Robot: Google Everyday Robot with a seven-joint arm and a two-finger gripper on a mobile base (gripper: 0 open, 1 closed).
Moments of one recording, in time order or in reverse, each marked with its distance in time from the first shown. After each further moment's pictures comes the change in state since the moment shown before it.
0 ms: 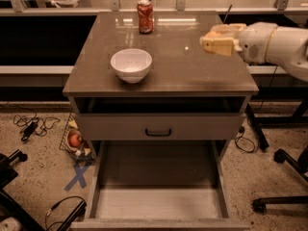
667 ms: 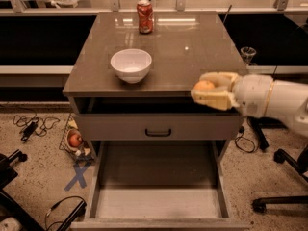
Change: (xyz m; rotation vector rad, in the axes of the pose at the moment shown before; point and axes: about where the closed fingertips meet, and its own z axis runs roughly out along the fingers) arm 0.067 0.124 -0.041 -0.161 0.012 0.000
